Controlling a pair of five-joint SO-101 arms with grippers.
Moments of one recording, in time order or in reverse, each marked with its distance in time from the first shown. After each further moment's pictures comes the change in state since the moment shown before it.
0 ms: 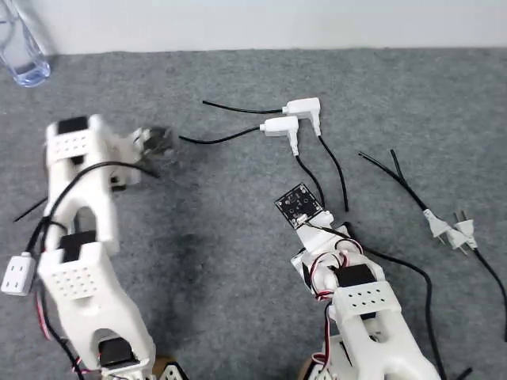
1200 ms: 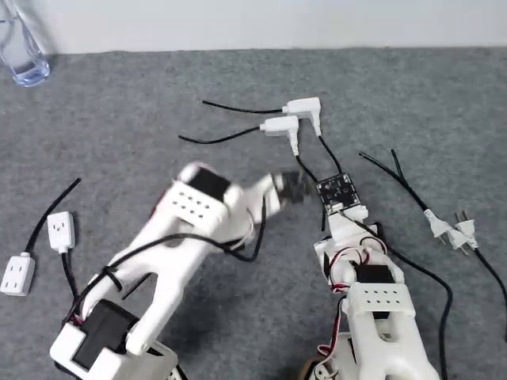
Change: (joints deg) left arm 40.8 -34.9 42.1 -3.5 44.8; right arm 12.0 0.0 0.2 -3.8 -5.4
